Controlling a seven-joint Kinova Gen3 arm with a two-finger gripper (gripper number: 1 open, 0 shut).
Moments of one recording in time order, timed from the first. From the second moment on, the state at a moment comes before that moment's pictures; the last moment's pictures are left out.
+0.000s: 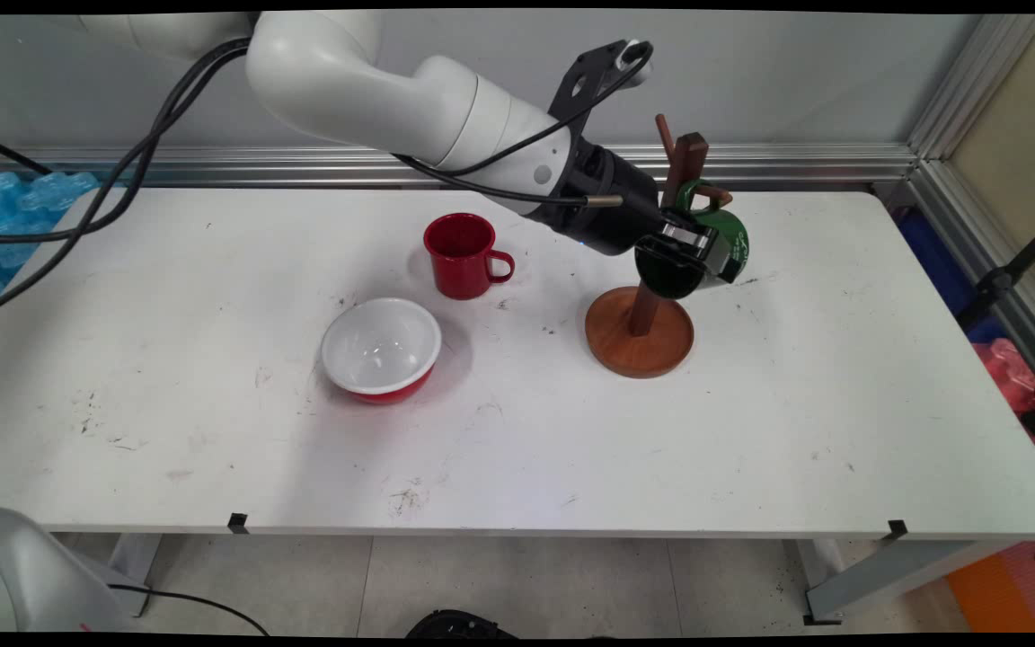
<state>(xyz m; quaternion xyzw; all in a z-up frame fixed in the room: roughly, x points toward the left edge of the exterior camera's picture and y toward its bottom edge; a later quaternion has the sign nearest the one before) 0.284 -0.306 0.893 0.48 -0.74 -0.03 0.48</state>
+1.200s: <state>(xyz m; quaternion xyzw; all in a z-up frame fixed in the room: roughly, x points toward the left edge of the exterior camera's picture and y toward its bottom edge) 0.292 -0.305 0.903 0.48 -0.73 -0.02 0.48</state>
